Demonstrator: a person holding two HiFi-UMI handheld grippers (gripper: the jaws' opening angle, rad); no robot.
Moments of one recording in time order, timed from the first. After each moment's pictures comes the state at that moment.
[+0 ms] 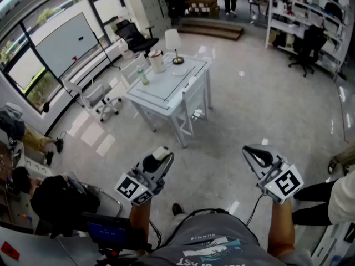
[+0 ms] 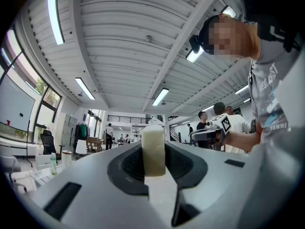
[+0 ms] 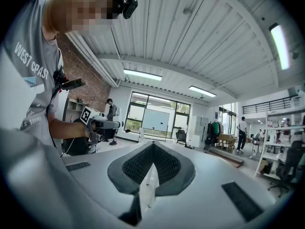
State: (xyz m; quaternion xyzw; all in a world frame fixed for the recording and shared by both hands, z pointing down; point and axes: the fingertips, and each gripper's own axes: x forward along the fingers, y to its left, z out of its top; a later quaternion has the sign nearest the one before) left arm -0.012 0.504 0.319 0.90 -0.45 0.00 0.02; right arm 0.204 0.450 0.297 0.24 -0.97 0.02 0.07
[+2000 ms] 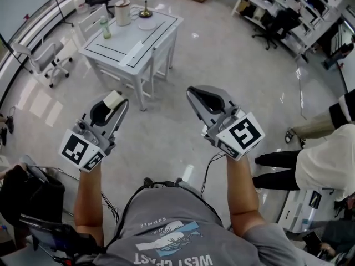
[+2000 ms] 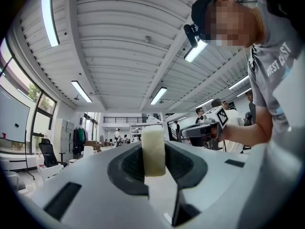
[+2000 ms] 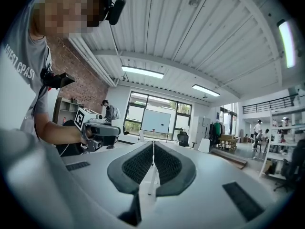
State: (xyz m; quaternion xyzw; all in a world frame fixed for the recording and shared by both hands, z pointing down) left arm -0.150 0.334 0.275 0.92 -0.38 -0.03 -0.08; right arm -0.005 0.313 0.278 0.28 -0.96 -0.08 0.06
